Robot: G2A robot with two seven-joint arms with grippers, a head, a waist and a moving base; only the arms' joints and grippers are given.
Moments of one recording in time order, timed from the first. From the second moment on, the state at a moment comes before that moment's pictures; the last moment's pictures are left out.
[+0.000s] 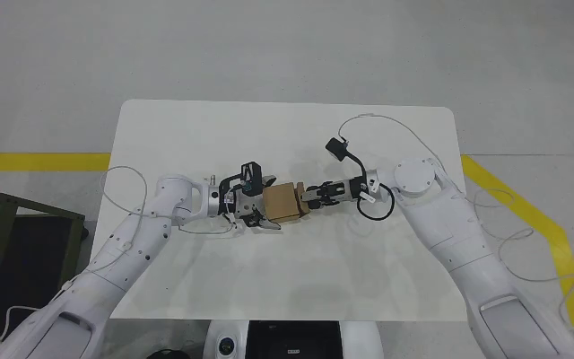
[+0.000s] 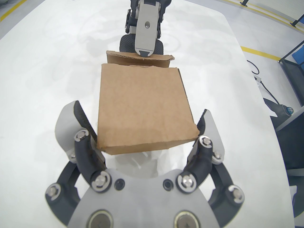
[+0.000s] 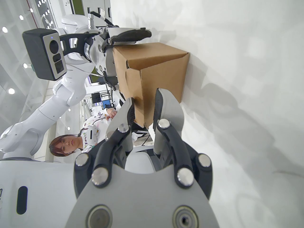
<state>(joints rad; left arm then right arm) 0.84 -1.01 -0.84 -1.26 1.20 -1.01 0.07 -0.71 -1.21 0.92 -1.09 0.16 -0.19 1.24</state>
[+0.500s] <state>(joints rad) 0.84 -1.01 -0.83 -1.26 1.20 -1.01 0.07 -0.70 -1.22 0.89 -1.12 0.14 -0.18 1.24</state>
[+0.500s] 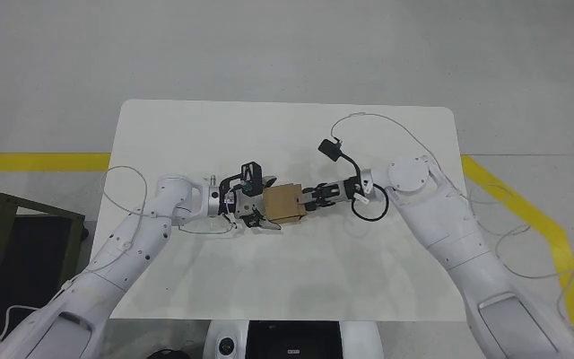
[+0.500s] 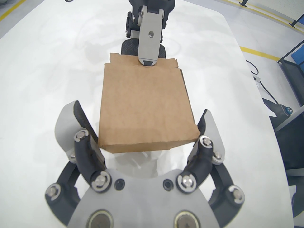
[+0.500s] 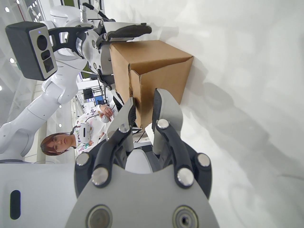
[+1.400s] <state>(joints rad) 0.84 -1.00 -0.83 -1.26 1.19 -1.01 0.07 -0.76 -1.19 0.97 -1.15 0.17 -0.21 1.22</state>
